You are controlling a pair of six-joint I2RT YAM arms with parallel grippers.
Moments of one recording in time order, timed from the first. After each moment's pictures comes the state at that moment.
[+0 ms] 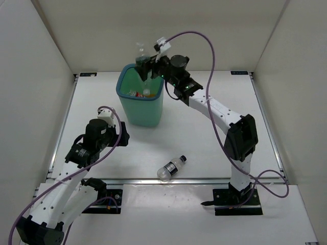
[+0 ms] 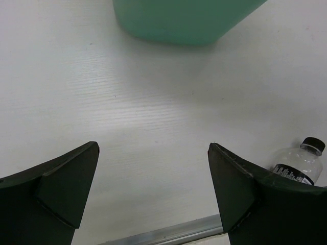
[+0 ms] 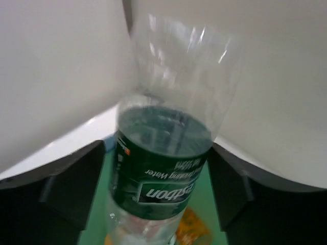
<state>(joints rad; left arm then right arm) -0.38 0.73 0.72 -0.59 -0.06 -0.28 0.66 1.92 1.83 0.25 -0.17 0.08</state>
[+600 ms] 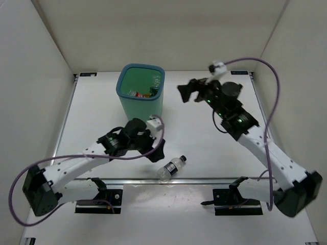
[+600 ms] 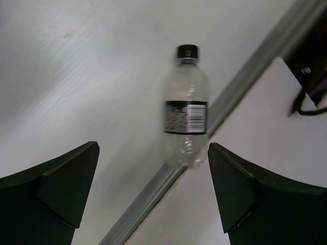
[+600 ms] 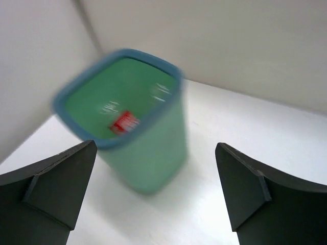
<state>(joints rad) -0.81 1.04 0.81 -0.49 0.18 -0.22 0.61 1.24 1.23 0.04 -0.02 0.17</state>
